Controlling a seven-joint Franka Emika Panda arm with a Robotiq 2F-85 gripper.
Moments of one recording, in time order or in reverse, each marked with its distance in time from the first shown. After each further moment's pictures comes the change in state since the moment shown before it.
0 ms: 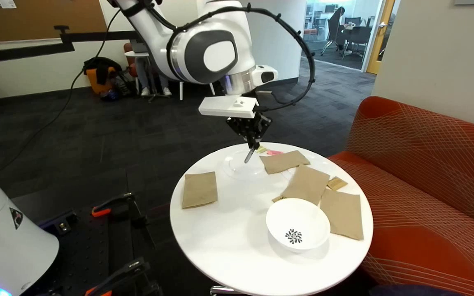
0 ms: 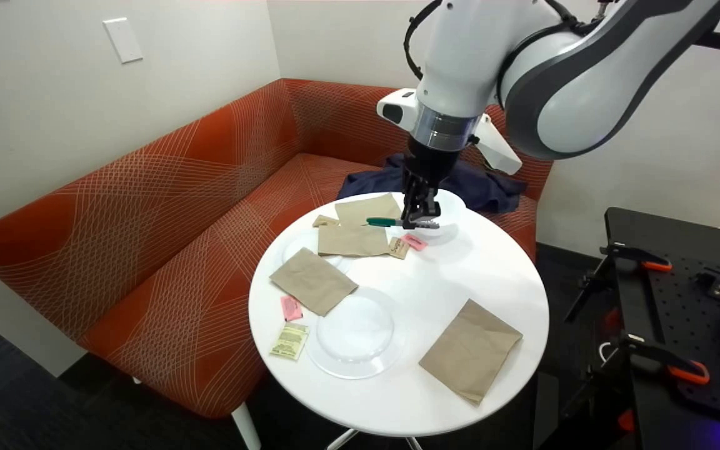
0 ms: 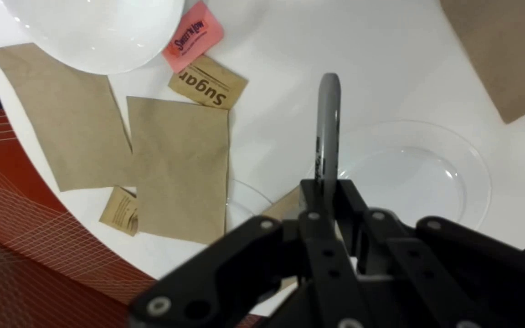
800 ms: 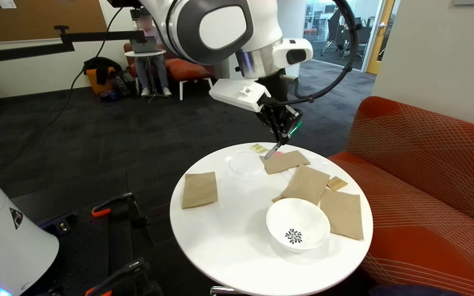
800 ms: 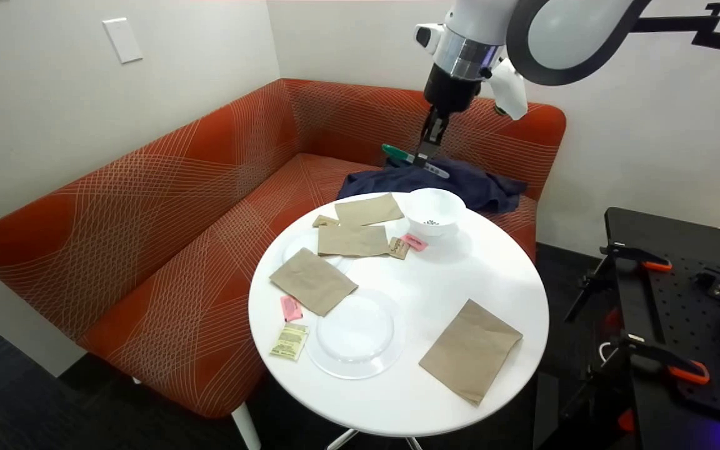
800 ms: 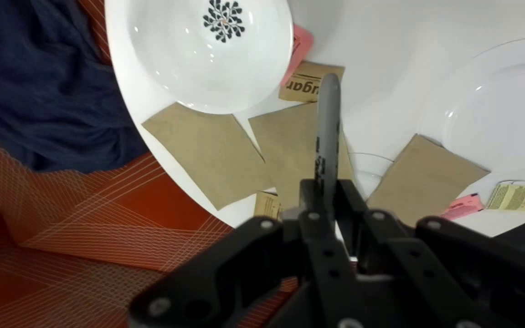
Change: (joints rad) arm -0.075 -0.135 -0.097 -0.026 0.135 -0.010 0.103
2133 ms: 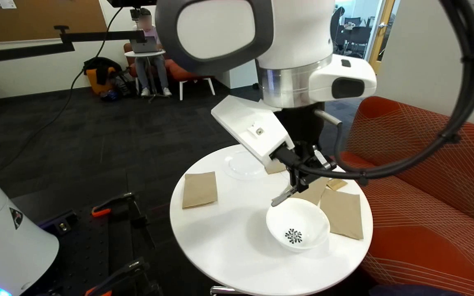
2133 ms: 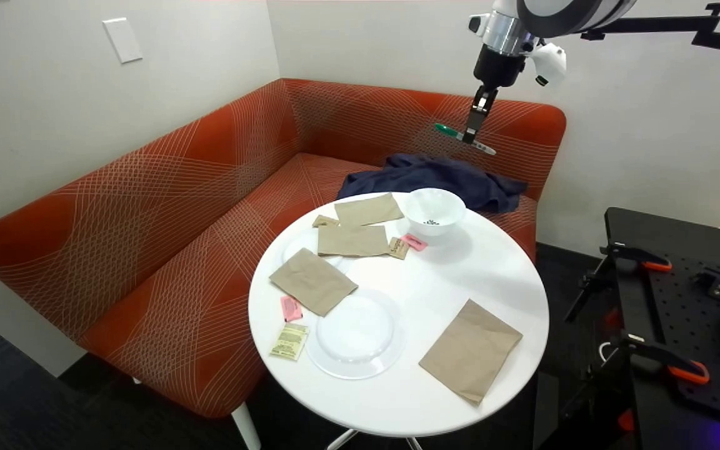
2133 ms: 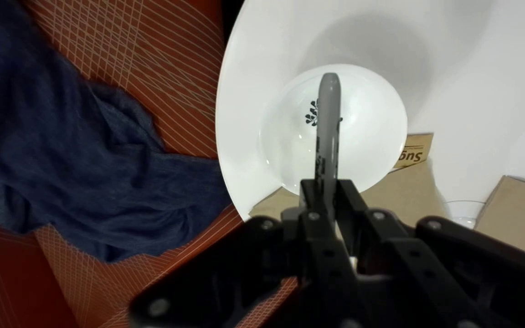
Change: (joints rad) arm -0.154 -0.040 -0.112 -0.016 0.232 -0.137 -0.294
